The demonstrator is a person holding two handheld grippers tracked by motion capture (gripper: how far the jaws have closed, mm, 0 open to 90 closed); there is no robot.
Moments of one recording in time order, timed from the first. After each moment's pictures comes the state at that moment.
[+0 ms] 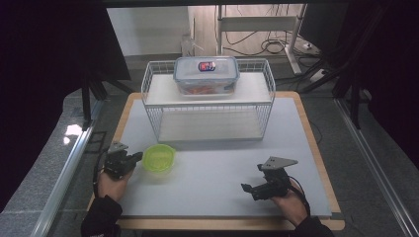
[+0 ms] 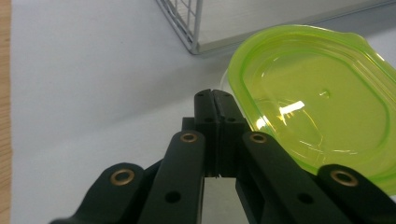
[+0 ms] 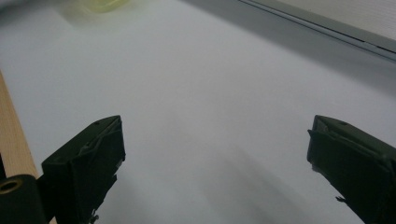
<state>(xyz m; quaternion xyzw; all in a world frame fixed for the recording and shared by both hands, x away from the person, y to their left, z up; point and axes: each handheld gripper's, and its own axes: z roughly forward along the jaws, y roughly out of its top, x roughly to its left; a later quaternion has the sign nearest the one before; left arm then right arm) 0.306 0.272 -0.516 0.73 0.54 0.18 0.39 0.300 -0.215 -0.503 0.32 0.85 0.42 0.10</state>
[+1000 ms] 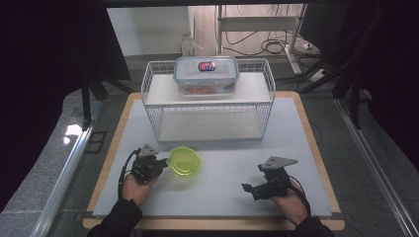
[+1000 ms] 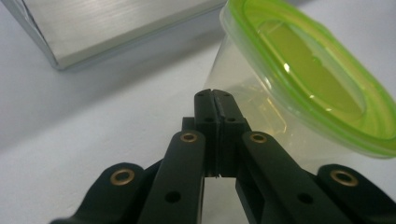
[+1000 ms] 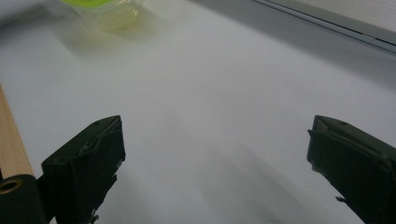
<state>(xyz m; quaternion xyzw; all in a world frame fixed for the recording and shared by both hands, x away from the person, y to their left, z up) 0.305 0.198 -0.515 0.78 0.47 0.14 0.38 0.302 -0.217 -0.505 0.32 0.85 0.41 0.10</state>
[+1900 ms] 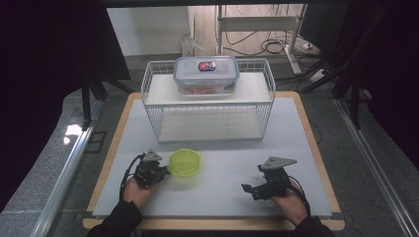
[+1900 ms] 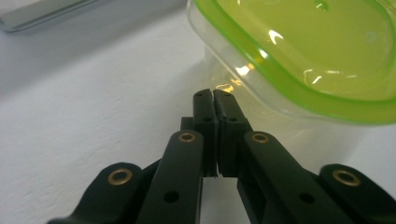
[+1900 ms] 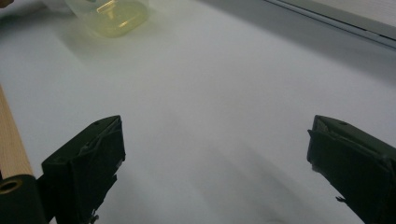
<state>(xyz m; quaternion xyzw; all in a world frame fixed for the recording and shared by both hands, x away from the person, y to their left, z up) 0.303 0.191 -0.533 0.81 0.44 0.11 0.36 0.302 -0.216 -0.506 0.32 0.85 0.41 0.10</state>
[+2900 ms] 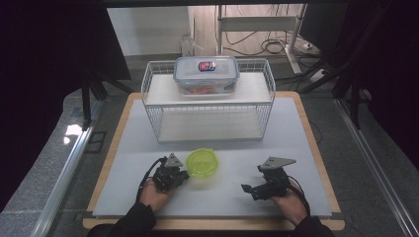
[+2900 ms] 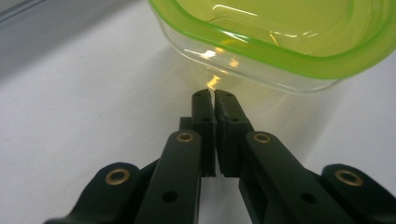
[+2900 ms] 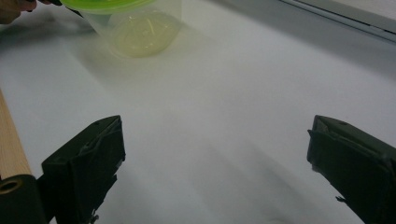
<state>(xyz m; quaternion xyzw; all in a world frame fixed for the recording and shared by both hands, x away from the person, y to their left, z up) 0.300 0.135 -0.534 0.84 0.38 0.10 0.36 0.303 -0.215 -0.508 0.32 0.85 0.40 0.09</state>
